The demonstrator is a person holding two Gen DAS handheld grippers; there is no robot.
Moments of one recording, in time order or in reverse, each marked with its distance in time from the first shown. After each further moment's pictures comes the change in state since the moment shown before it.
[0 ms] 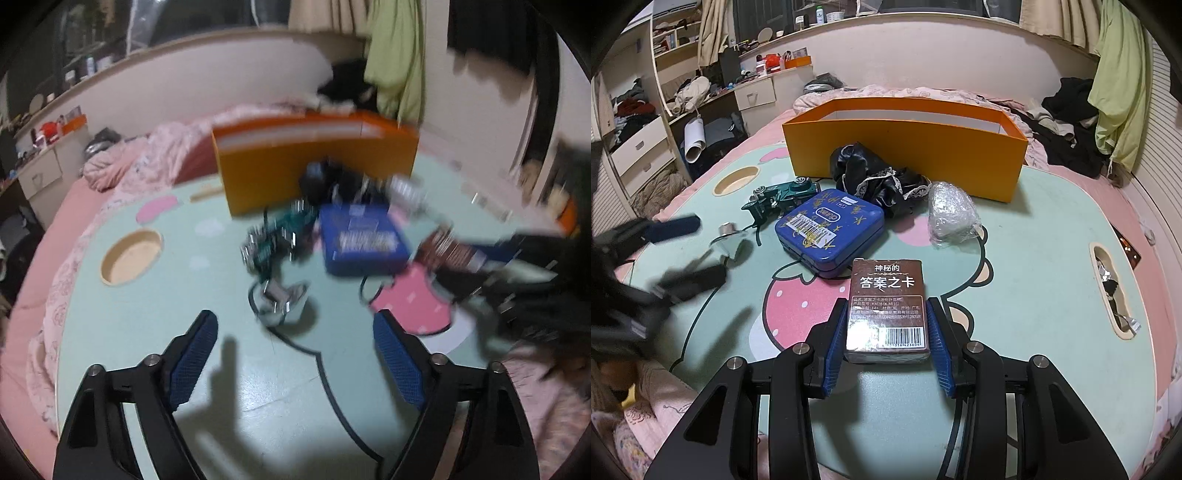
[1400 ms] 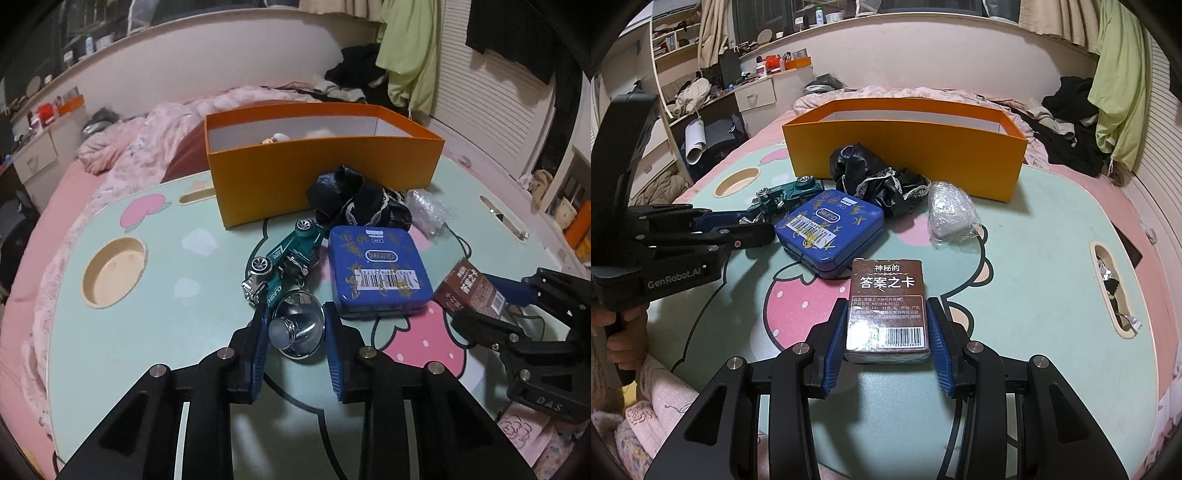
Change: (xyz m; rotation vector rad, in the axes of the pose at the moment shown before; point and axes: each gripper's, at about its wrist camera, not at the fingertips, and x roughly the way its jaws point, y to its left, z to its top) left arm 0.010 0.008 0.029 -0.045 0.015 -0.015; right arm 0.000 0.002 0.001 0.001 -0.005 0.008
